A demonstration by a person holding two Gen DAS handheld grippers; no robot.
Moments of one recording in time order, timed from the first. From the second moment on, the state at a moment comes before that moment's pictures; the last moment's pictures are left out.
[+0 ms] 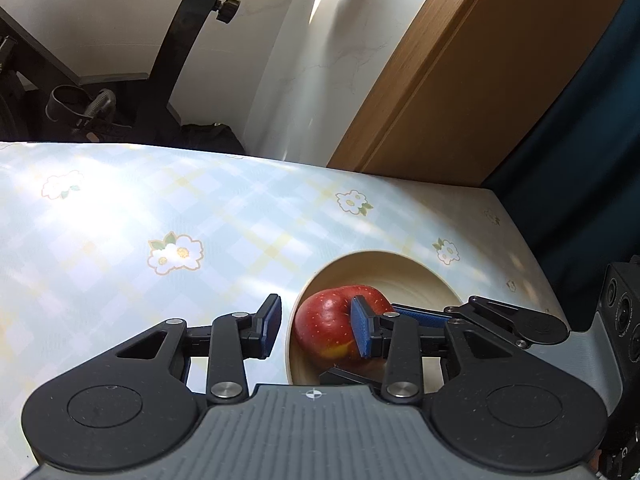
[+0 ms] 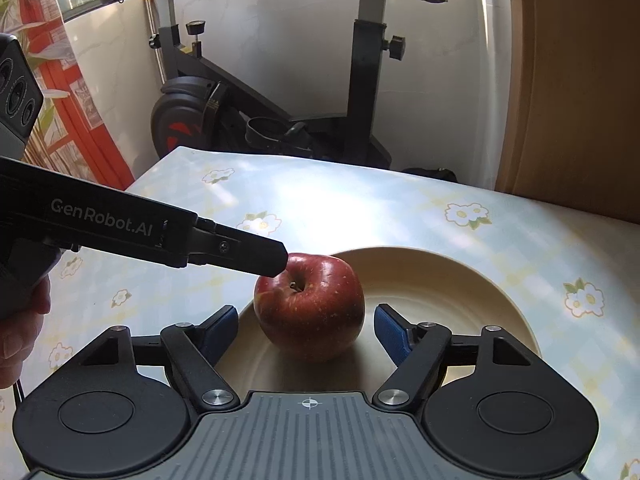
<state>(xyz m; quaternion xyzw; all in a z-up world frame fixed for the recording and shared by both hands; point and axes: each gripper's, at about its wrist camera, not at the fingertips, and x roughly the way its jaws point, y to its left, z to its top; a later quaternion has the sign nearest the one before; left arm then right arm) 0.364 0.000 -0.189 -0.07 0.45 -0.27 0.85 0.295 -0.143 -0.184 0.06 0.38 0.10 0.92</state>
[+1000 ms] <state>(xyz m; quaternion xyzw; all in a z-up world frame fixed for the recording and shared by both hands) 0.198 0.056 -0.148 -0.04 0.37 -0.17 0.91 0.147 -0.200 -0.163 0.12 0.33 0.01 0.94</state>
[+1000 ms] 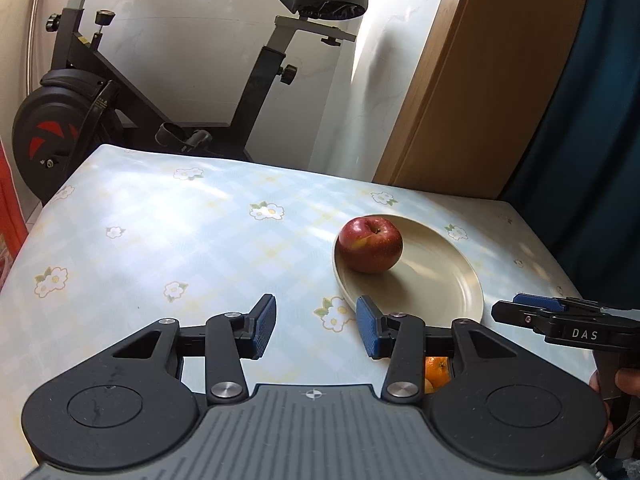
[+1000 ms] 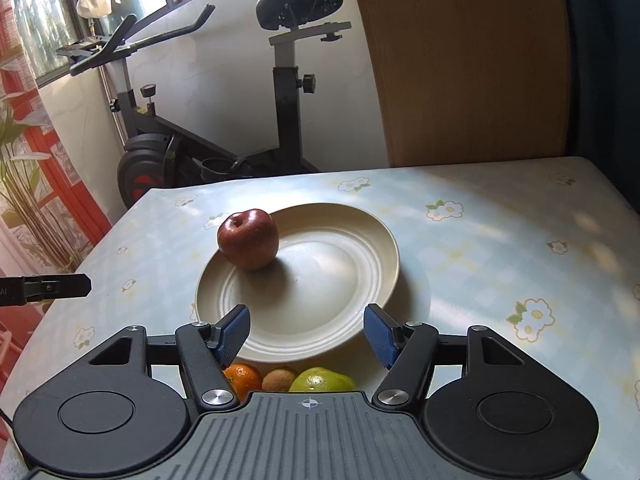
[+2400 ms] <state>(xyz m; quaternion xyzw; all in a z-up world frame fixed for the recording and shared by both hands) 0.177 0.033 -0.190 -0.04 0.47 -0.23 0.85 0.135 -0.211 -0.205 0.18 0.38 0.01 0.91</state>
